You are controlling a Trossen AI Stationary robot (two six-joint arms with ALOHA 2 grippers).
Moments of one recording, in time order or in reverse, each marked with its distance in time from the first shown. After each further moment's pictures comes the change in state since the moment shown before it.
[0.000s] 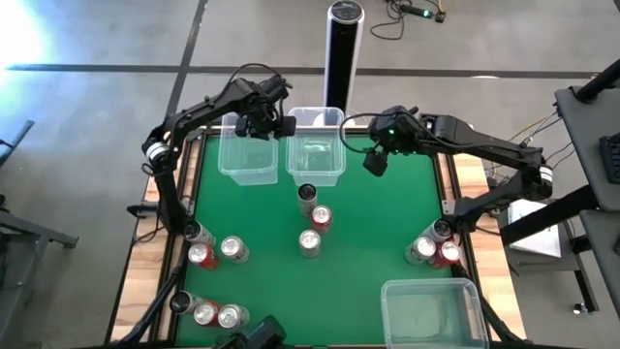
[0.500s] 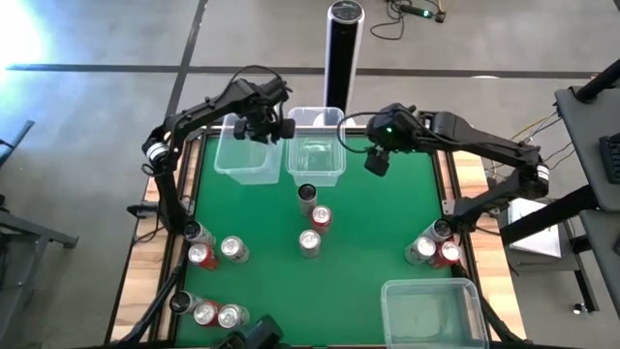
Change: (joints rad) left arm 0.003 0.000 0.001 -0.053 -0.009 -0.036; right arm 0.000 0.023 0.059 -0.069 0.000 -0.073
